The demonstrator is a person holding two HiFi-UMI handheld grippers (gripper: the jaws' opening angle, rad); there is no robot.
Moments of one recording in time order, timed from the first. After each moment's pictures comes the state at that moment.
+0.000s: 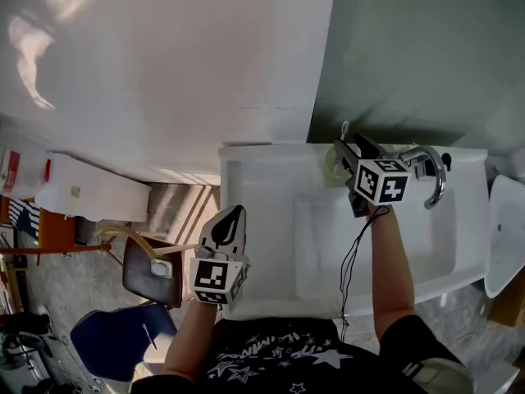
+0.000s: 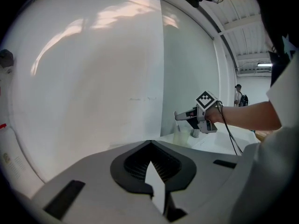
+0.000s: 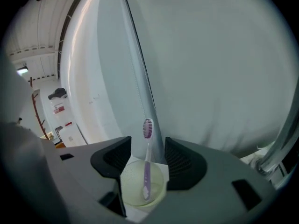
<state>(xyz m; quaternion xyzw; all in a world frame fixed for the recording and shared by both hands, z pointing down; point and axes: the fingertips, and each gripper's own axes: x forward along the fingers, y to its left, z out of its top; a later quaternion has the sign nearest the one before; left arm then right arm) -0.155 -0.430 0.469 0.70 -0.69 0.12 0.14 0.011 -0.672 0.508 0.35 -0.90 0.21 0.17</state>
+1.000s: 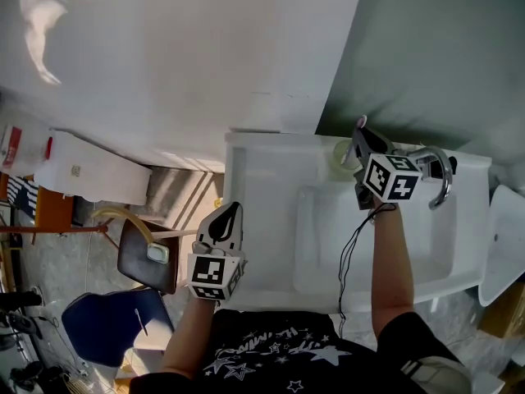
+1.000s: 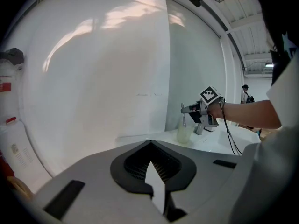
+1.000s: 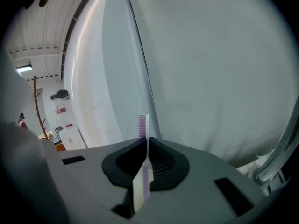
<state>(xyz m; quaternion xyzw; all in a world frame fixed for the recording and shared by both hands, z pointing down) -0.168 -0.400 0.480 0.68 -0.71 0.11 0.16 0.006 -0.672 0.485 0.35 -0.91 0.19 0.14</state>
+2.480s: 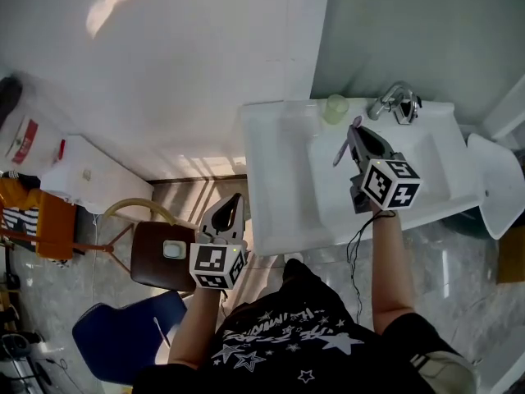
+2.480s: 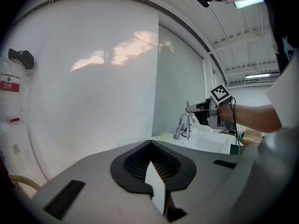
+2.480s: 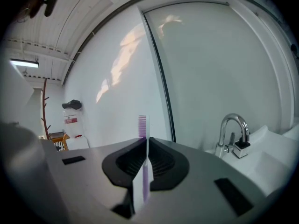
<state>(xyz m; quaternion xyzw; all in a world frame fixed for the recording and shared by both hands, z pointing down) -0.171 -0.215 0.426 0.74 -0.66 0.05 0.10 0.039 -0.413 0.369 0.41 -0.90 0.13 0.04</state>
